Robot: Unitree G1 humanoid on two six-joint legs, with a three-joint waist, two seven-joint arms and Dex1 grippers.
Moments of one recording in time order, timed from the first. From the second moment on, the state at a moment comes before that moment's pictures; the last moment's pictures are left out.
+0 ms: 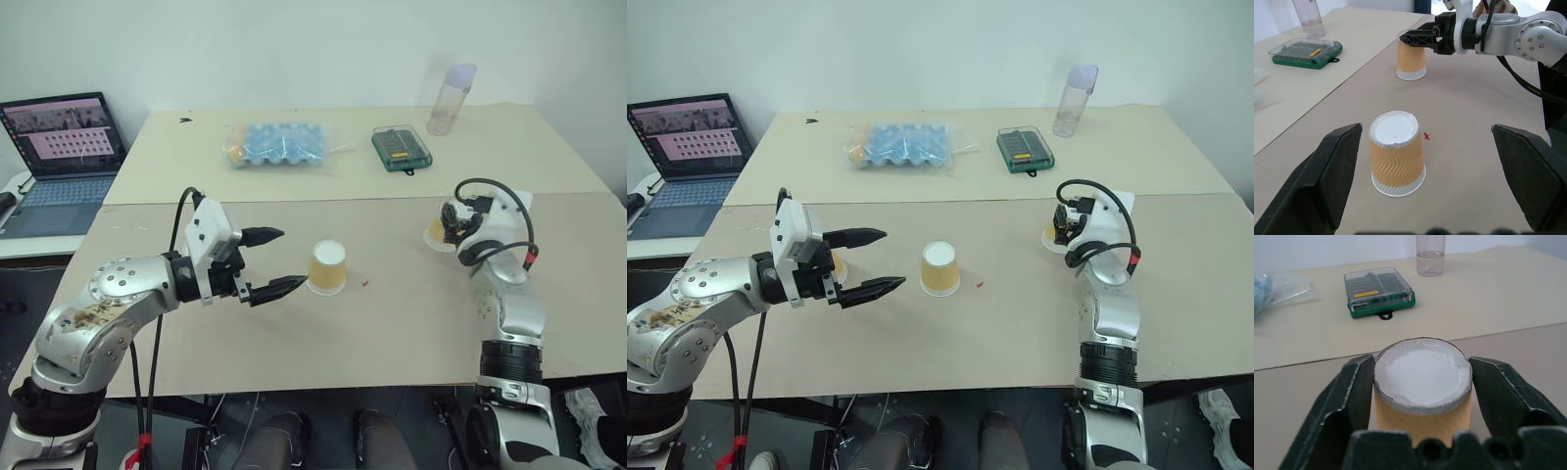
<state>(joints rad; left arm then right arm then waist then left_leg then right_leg) -0.33 0.76 0.06 -0.55 -0.71 0.70 -0.75 -0.52 -0.27 -0.29 0.10 0.16 0.42 0.05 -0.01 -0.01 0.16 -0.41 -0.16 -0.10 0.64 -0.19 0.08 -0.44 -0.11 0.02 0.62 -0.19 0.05</state>
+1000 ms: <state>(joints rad) -0.31 0.76 0.07 -0.56 -0.71 0.70 -0.73 -0.39 -0.44 -0.26 0.00 0.19 0.46 0.18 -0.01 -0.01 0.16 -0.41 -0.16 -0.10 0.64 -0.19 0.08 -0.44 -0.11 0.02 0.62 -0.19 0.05</state>
